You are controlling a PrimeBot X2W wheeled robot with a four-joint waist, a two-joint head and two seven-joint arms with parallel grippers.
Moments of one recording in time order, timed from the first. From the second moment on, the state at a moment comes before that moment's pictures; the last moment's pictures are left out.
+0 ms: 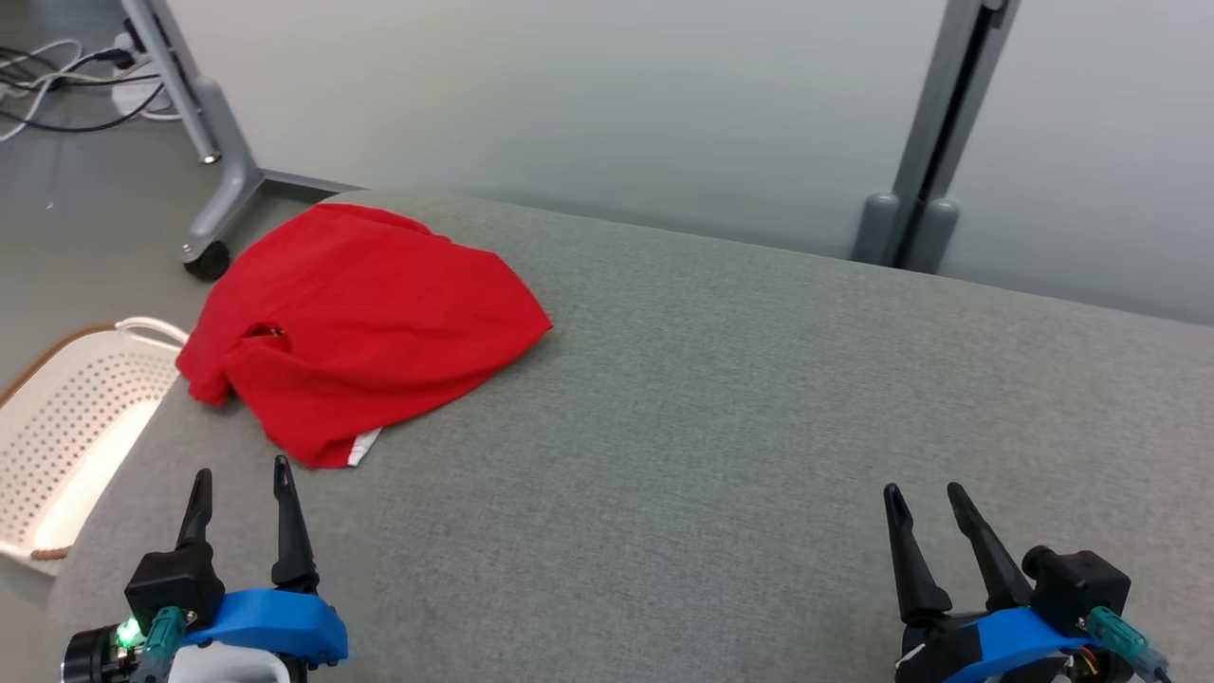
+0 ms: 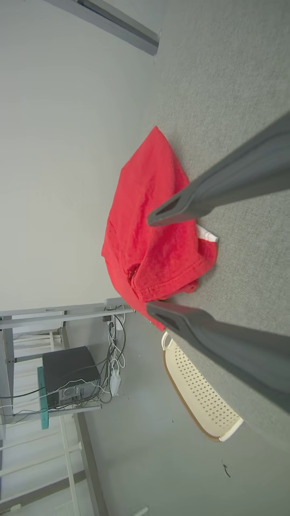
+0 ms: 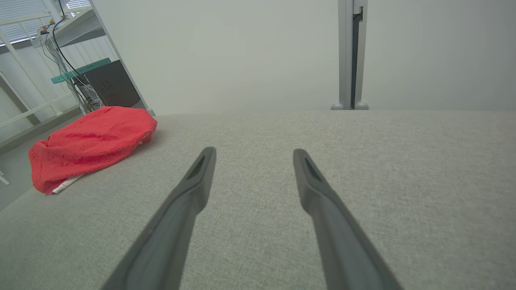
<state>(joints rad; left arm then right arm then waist) -0.11 0.06 0.11 0.40 -0.08 -0.03 -0.26 -0.06 -0.05 0.05 0.34 0.26 0.13 -0.26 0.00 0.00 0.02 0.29</state>
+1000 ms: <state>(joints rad) -0.18 0.06 0.18 0.37 -0.11 -0.04 -0.26 -0.10 -0.05 0.05 0.33 0.22 0.13 -0.26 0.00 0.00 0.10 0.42</state>
